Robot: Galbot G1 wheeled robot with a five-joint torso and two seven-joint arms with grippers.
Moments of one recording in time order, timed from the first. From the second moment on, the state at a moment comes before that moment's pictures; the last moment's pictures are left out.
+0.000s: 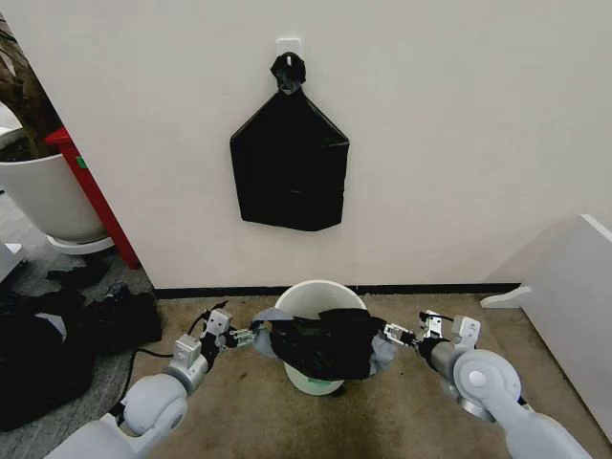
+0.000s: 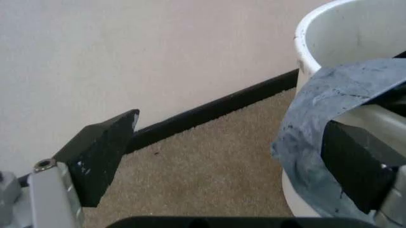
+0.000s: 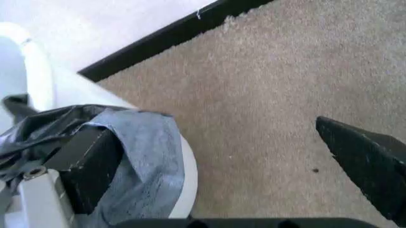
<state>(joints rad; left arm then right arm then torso) 1.24 -0.79 -0.10 -1.83 -0.52 0.08 -0.13 -1.24 0.97 0.31 1.86 1.26 -0.51 0.48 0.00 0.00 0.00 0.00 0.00</state>
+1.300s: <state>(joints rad) 1.21 -0.93 -0.06 -1.66 -0.49 0.02 -0.19 -1.20 1.04 0.31 1.65 1.11 -0.39 0.14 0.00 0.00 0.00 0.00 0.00</state>
